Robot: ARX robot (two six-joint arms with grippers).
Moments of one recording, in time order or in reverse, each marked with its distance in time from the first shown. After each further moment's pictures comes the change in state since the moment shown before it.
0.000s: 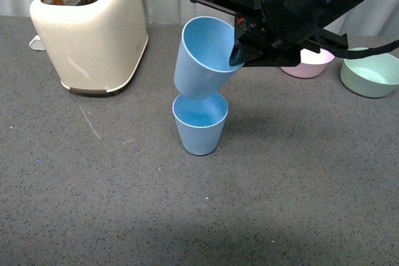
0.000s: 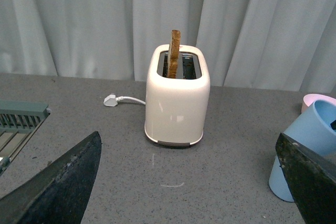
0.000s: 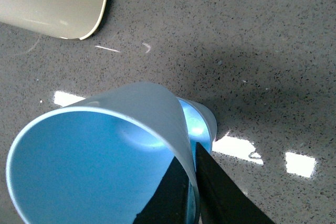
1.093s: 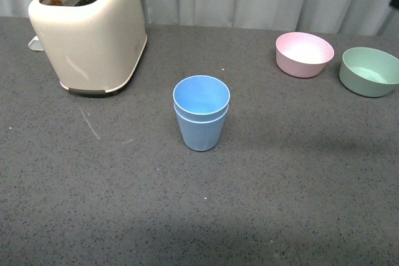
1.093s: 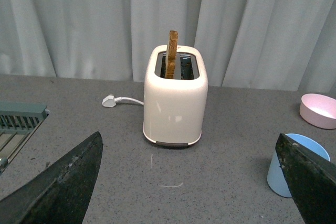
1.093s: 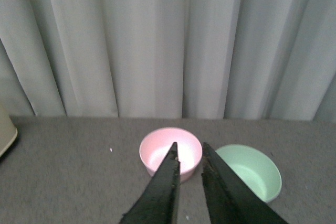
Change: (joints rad) left arm 0.000 0.000 0.000 -0.002 0.000 0.000; right arm -0.177 -0.354 -0.881 1.462 0.459 -0.420
